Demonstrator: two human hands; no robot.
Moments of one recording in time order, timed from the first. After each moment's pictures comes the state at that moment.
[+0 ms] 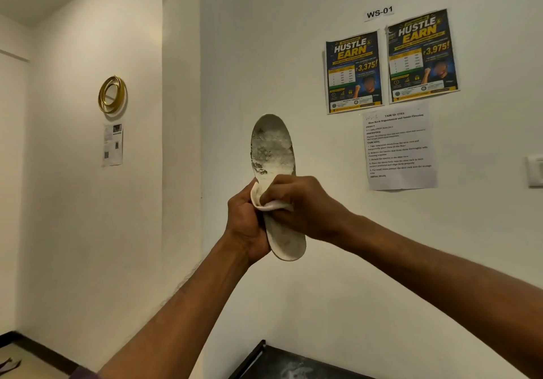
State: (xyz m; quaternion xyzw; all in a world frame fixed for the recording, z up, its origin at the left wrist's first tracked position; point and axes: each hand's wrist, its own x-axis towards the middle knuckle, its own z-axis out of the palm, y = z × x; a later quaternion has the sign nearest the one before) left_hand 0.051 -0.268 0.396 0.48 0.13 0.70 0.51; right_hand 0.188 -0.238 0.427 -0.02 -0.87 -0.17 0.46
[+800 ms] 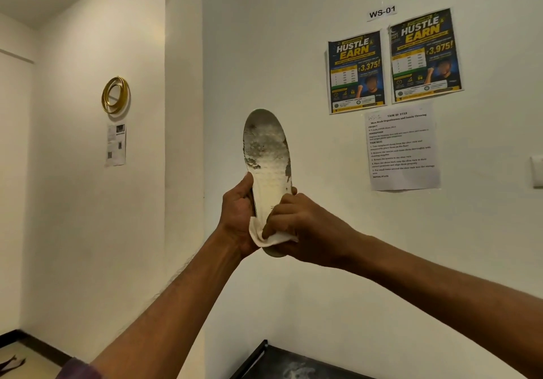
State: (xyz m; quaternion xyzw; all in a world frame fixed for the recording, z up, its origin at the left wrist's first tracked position) left_hand 0.040 -0.278 0.409 0.48 0.17 0.68 0.52; right_hand 0.194 -0.239 0.399 0.02 -0.89 -0.24 0.38
